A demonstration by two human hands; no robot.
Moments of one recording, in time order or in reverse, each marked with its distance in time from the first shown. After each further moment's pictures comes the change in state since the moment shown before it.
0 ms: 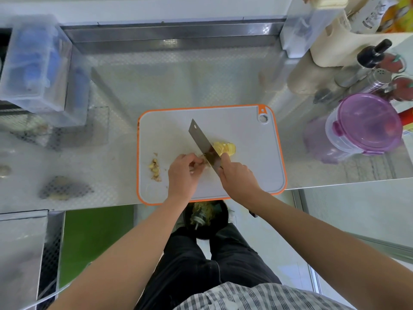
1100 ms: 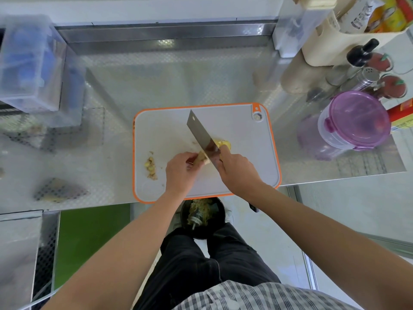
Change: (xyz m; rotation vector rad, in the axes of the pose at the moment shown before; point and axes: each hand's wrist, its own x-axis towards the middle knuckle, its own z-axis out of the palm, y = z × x) left_hand 0.006 -0.002 0.005 -0.004 -0.072 -0.094; right_hand -0.006 0.002 -0.016 0.024 0.079 -0.036
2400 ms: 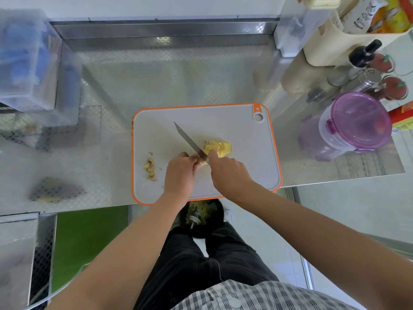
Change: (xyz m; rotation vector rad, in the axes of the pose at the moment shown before) left_hand 0.006 0.002 -0.005 0.383 0.004 0.249; right_hand 0.010 -0.021 0.003 -0.224 -0.081 -0.045
